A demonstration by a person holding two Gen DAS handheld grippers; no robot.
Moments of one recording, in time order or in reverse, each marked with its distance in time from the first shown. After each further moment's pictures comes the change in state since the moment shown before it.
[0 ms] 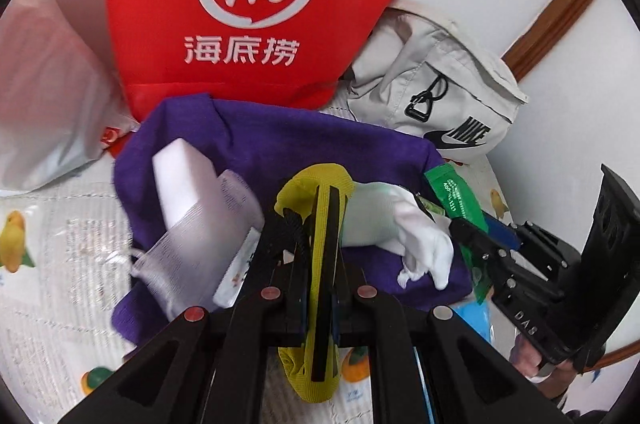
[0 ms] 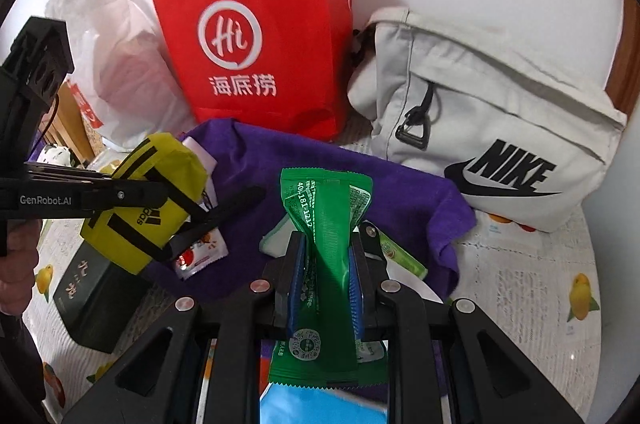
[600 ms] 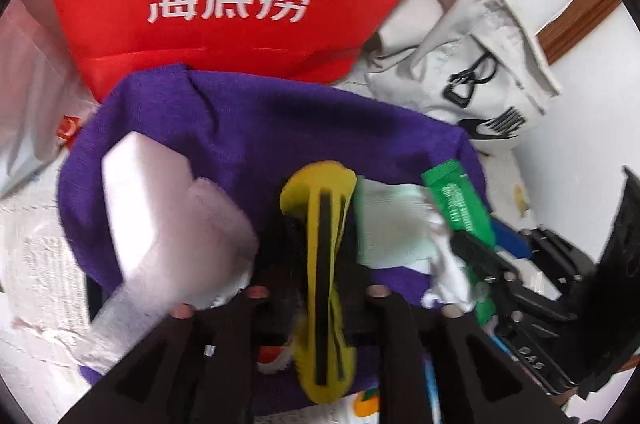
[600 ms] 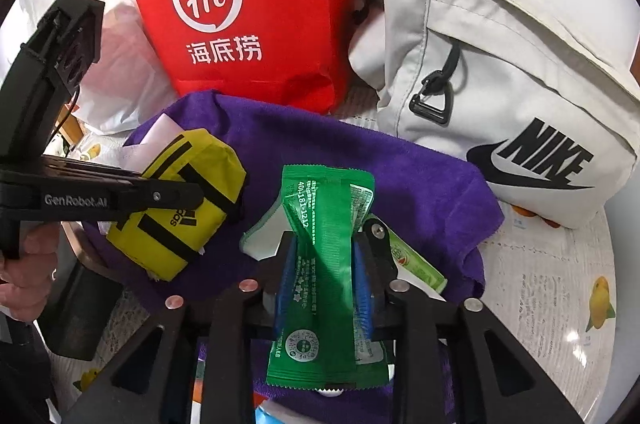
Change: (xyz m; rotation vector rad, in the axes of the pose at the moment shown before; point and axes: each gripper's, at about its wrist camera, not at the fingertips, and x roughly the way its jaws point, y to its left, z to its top) left arm 0.058 0.002 0.019 -0.005 0.104 0.039; right arm 0.045 -0.004 0.004 -0.006 0.089 0.012
